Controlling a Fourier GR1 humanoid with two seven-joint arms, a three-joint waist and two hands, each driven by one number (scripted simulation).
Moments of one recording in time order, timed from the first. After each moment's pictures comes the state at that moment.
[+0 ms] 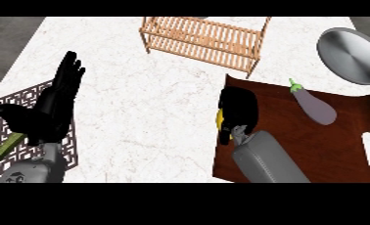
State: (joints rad) left arm -0.12 0.20 0.00 -1.67 0.04 0.16 0.17; right arm -0.42 -0.05 0.46 -1.33 1.03 0.22 0.86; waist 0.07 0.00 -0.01
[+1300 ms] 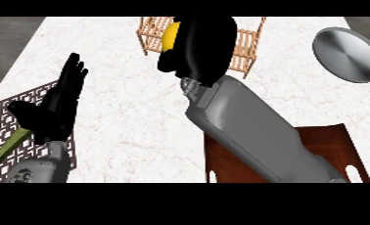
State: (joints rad) left arm -0.13 0.18 0.00 -1.63 0.02 0.18 0.16; right arm -1.02 -0.01 0.46 -1.36 1.07 -0.14 1.24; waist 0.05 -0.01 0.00
